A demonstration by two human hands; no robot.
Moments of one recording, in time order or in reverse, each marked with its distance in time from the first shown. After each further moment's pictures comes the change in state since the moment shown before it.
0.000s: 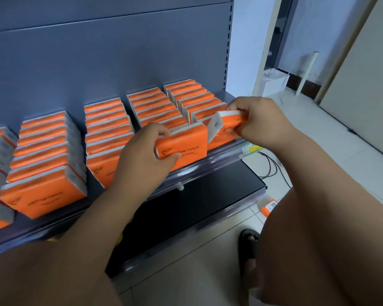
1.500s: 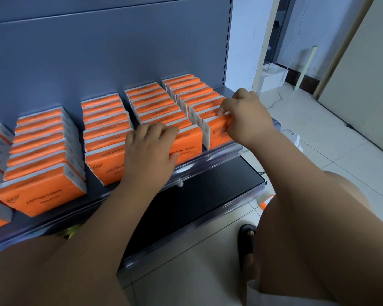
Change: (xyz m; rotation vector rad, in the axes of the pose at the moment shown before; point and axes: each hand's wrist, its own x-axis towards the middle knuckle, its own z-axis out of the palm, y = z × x) left_hand 0.013 -0.014 0.021 0.662 -0.034 0.207; right_hand 0.007 -0.017 0.031 -0.269 0.011 0.106
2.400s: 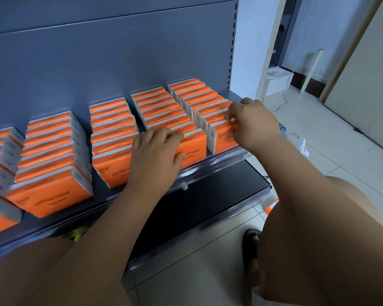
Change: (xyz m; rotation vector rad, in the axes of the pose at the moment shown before) left_hand 0.000 -0.003 0.003 -0.033 0.036 0.010; right_hand -0.002 -0.003 -0.003 -0.139 -0.052 0.012
